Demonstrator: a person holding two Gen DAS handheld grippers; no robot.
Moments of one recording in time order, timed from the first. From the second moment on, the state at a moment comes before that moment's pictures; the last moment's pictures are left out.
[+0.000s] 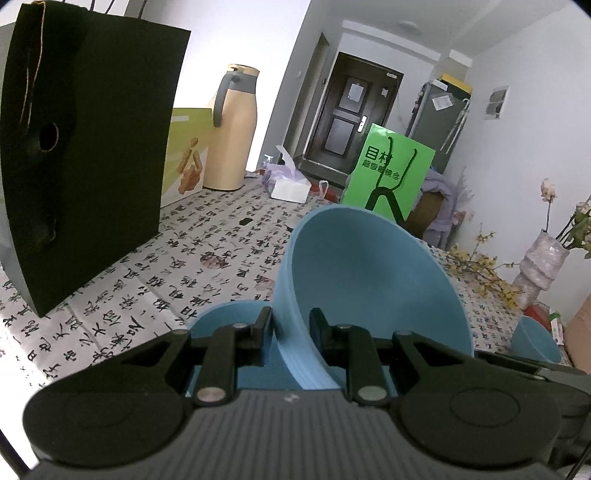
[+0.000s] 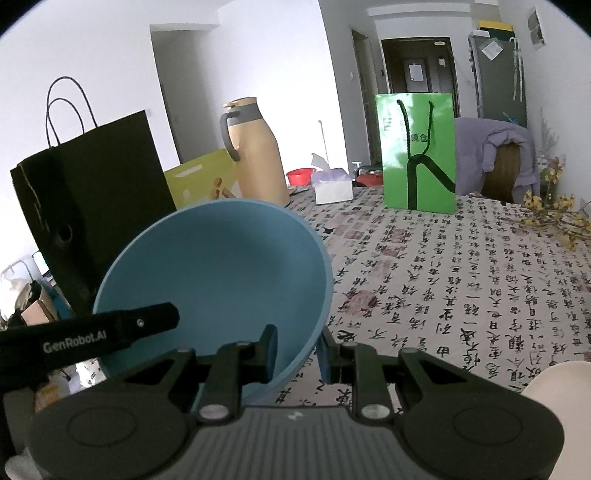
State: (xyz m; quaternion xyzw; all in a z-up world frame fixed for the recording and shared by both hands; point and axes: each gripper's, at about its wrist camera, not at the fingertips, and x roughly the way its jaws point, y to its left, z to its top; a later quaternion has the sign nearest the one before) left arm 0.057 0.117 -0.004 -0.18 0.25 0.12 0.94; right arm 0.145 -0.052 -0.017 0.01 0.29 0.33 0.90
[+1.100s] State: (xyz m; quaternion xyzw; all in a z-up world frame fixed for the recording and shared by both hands) left arm 0.057 0.143 -0.025 -0.19 0.27 0.14 0.93; right arm 0.160 -0.018 -0.037 -0.01 0.33 0.35 0.88
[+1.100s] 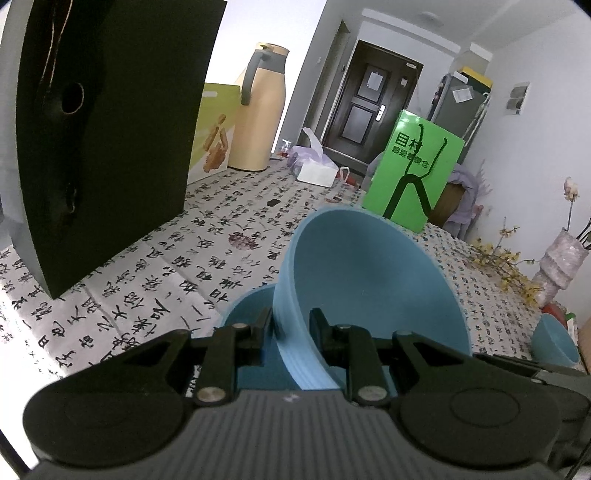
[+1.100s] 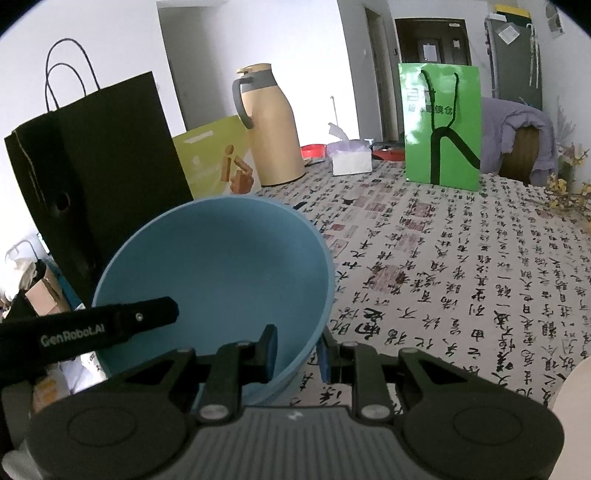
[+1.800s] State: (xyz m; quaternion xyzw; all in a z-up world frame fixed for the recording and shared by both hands) left arm 0.059 0.145 -0.045 -0.17 0.31 0.16 0.92; right arm 0.154 0.004 -0.045 -0.06 0.32 0.34 0.88
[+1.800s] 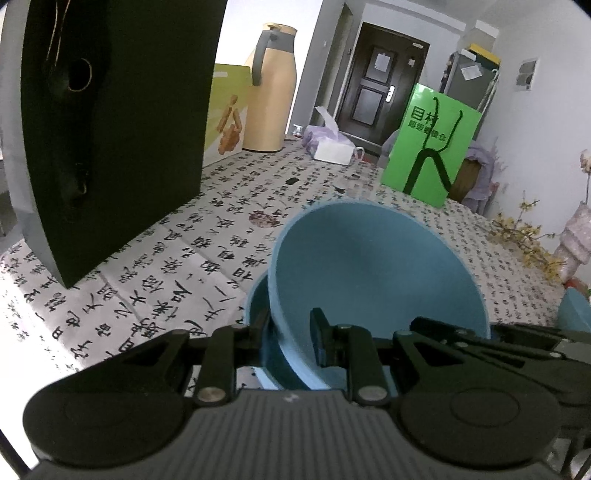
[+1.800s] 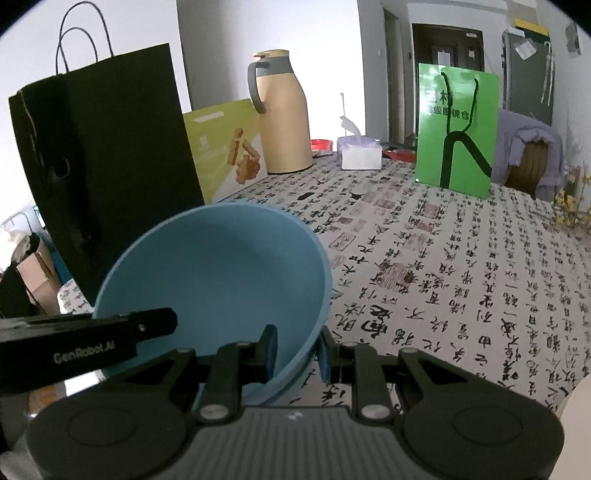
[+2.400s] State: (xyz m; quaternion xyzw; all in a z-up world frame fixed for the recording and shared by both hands) left arm 0.061 0.145 -0.049 -0.15 0.30 0.18 0.92; right arm 0.140 0.027 -0.053 -0.16 0.27 0.30 0.90
